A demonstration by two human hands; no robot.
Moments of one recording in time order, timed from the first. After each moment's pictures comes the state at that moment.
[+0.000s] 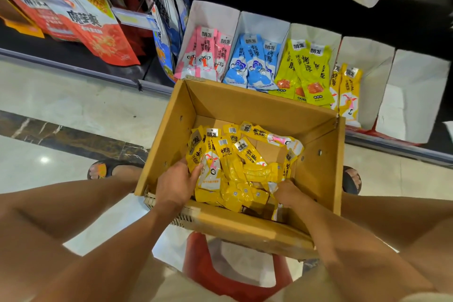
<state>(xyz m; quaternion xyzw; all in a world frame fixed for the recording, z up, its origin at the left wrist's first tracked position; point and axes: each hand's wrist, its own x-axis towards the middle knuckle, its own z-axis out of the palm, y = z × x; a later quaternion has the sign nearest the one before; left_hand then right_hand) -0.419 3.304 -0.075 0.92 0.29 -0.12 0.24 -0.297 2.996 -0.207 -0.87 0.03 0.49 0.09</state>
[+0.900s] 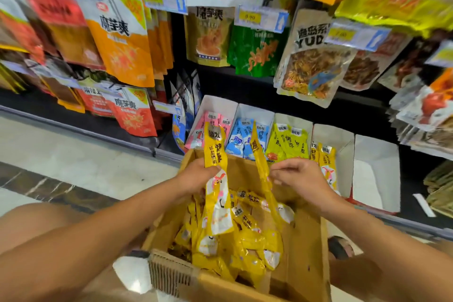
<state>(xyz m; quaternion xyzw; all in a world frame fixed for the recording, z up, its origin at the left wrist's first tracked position) -0.318 3.324 0.085 0.74 0.23 -0.14 0.62 -0.248 3.061 0.139 -0.80 -0.09 0.21 0.56</state>
